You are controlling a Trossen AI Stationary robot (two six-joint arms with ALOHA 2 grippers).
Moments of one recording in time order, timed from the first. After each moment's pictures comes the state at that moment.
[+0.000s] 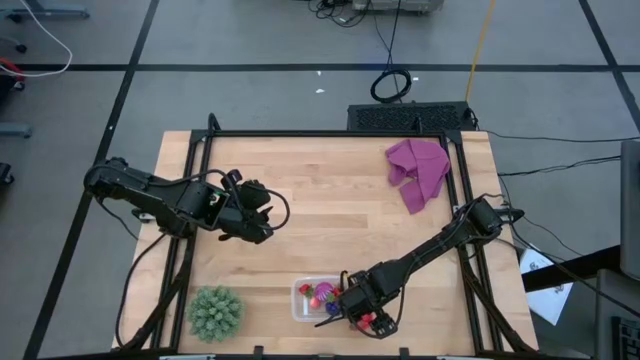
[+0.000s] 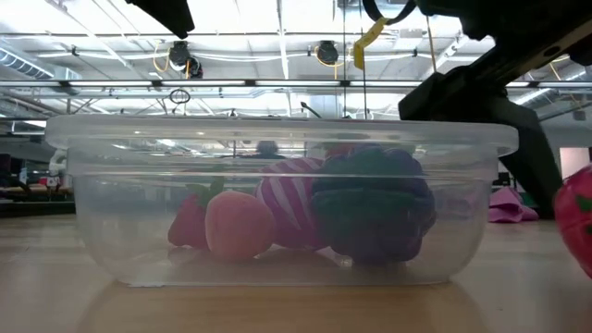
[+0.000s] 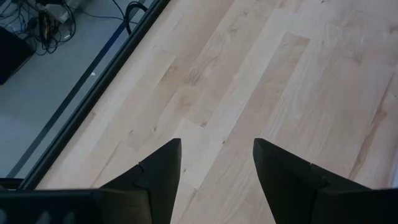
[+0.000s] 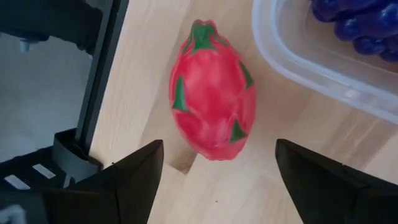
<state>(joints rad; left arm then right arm) -0.31 1.36 1.40 -1.21 -0.63 -0.66 0.53 2.01 1.46 -0.82 -0.32 0.16</state>
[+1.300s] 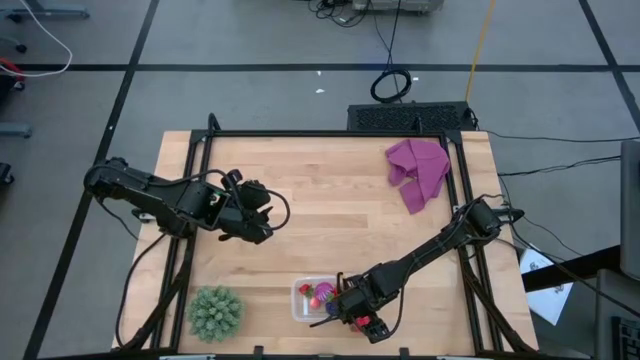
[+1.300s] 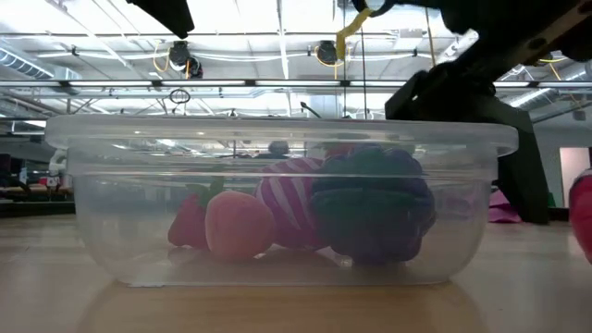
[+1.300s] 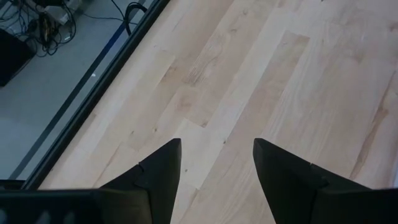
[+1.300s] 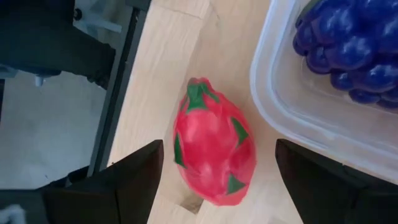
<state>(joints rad) -0.31 1.36 1.40 -1.21 -0.63 -0.65 0.53 2.03 1.46 -0.69 -0.32 0.25</state>
